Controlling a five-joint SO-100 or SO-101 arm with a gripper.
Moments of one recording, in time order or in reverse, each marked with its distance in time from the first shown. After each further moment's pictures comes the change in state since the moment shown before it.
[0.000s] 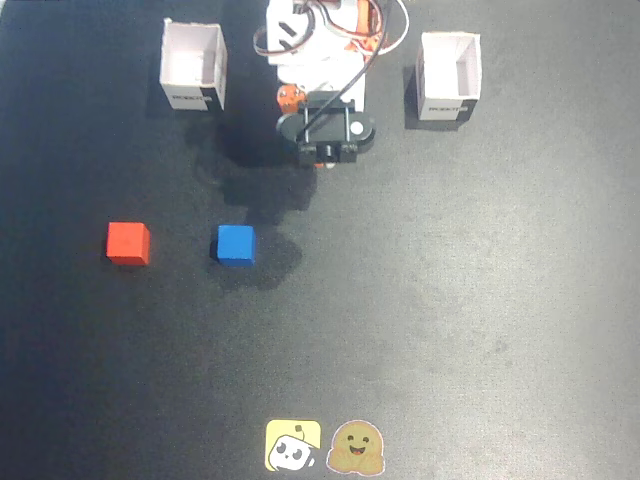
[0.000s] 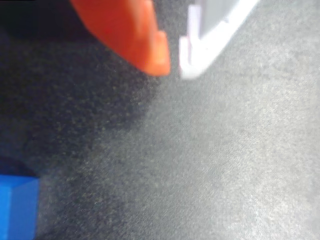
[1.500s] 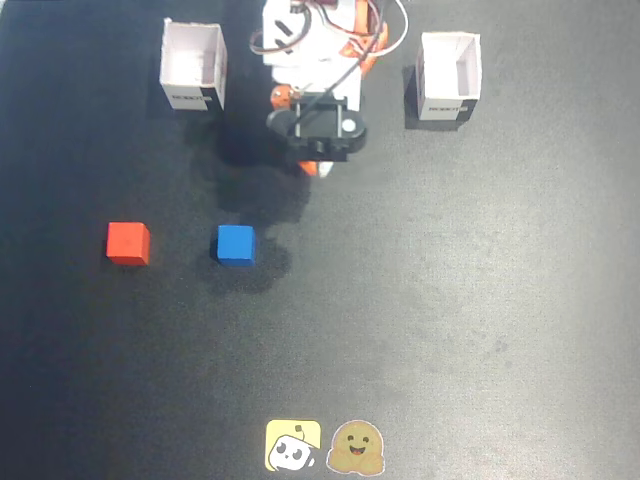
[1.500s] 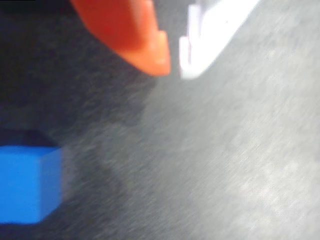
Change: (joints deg) arm 2.7 0.0 0.0 -5.2 -0.8
